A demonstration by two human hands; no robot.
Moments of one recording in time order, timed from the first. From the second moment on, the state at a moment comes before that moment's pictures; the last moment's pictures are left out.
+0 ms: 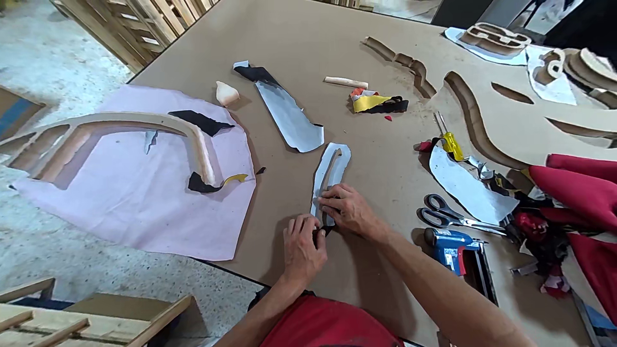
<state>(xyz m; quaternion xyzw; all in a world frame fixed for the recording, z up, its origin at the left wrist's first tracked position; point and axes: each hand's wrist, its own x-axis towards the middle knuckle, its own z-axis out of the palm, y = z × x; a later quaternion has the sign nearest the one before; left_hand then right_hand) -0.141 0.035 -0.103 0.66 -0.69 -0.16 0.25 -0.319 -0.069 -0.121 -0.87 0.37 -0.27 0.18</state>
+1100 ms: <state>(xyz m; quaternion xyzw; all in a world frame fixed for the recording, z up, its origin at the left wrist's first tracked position) -0.109 0.008 -0.113 0.55 -0.75 -0.21 0.28 -0.290 0.091 0.028 -0.58 0.77 -0.06 0.27</state>
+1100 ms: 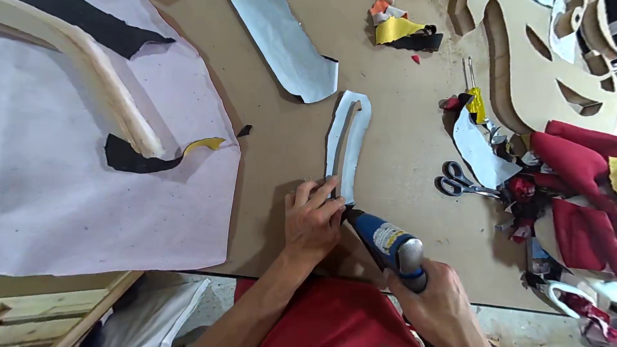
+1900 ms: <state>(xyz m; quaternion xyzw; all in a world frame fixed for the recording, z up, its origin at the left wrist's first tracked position) -0.082 -0.045 -0.092 0.41 -0.85 -0.25 0.20 -0.383 0.132 -0.002 -0.47 0.88 0.01 0.10</state>
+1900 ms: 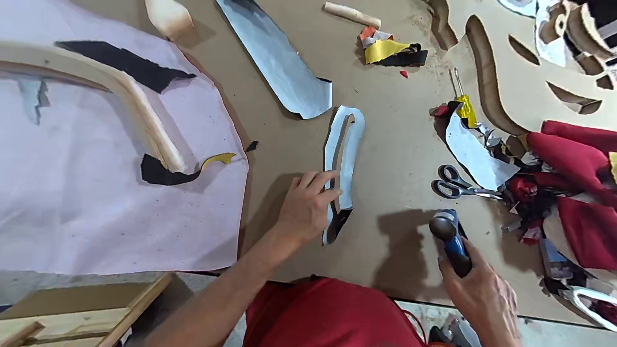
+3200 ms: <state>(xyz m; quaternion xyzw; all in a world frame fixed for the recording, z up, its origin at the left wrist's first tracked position) -0.097 -0.095 -0.103 0.39 -0.89 -0.22 0.08 -0.273 0.039 -0.116 -0.70 0.66 -0.27 0.05</state>
